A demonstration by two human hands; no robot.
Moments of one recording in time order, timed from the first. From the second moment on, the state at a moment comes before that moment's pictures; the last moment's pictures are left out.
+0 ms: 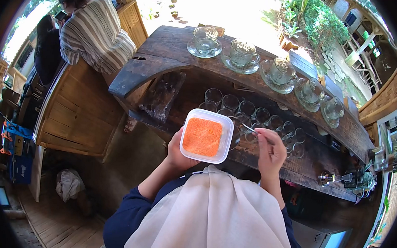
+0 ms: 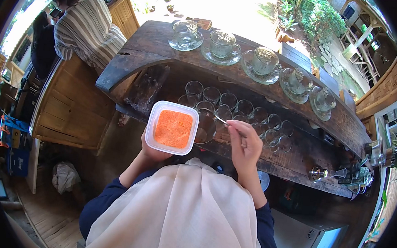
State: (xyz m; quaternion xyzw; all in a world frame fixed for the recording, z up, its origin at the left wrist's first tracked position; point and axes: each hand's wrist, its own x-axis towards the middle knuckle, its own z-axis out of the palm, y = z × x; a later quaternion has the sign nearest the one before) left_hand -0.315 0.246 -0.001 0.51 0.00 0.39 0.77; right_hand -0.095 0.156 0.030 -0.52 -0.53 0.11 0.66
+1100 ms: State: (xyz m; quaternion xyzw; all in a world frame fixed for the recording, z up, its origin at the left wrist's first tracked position) left_hand -0.301 0.256 0.021 0.40 0.07 0.38 0.83; right_hand -0.117 0.195 0.075 -0.36 -0.69 0.26 0.57
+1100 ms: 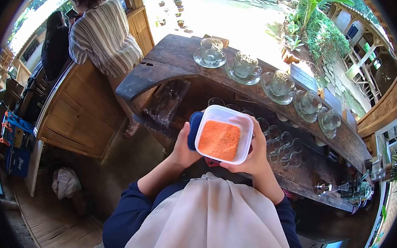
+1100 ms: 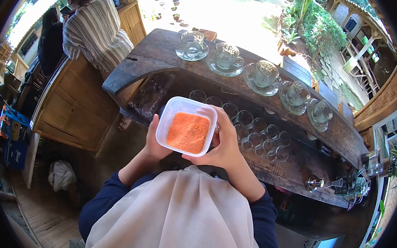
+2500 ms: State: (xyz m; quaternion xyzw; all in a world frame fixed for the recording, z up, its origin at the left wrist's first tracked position) left_hand -0.308 0.291 0.095 0.89 -0.01 0.30 0.34; right_hand -0.112 0.192 0.077 -0.49 -0.69 0.21 0.50
